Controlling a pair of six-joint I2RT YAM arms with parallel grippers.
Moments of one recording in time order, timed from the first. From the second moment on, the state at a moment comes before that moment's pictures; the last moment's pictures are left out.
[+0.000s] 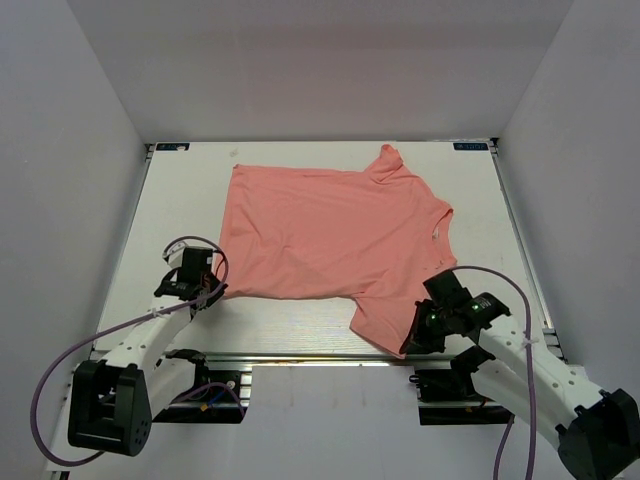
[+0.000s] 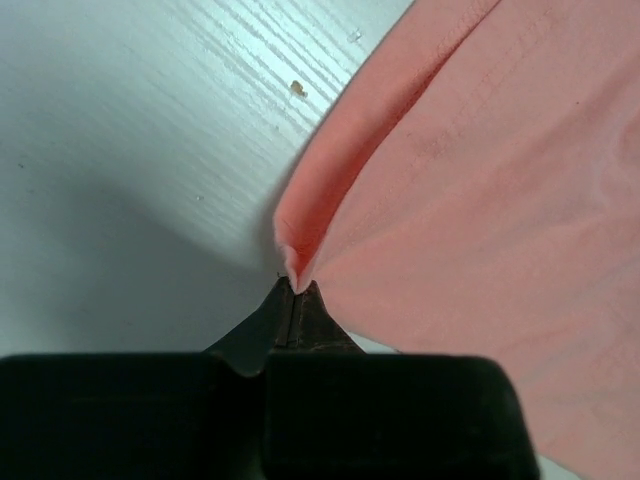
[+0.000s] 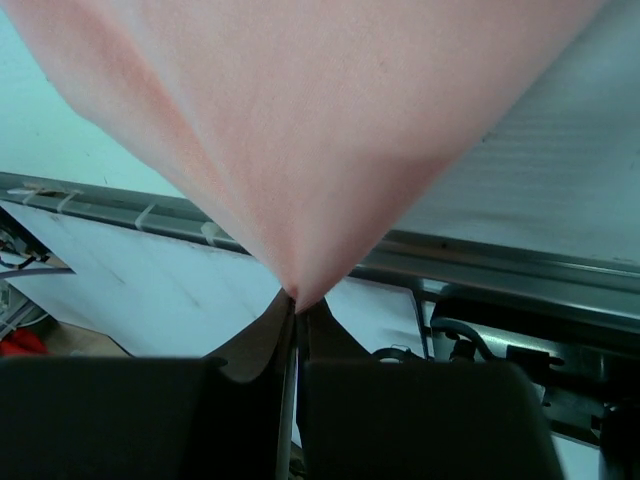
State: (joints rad) left arm -0.15 1.01 0.44 -0.41 -0.24 -0.82; right arm 0.55 0.78 0.43 -0.90 -0.32 0.83
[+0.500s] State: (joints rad) left arm -0.15 1.02 0.50 -0.41 -0.17 -0.81; right arm 0.55 0.95 0.64 -0.82 -0.25 0.75
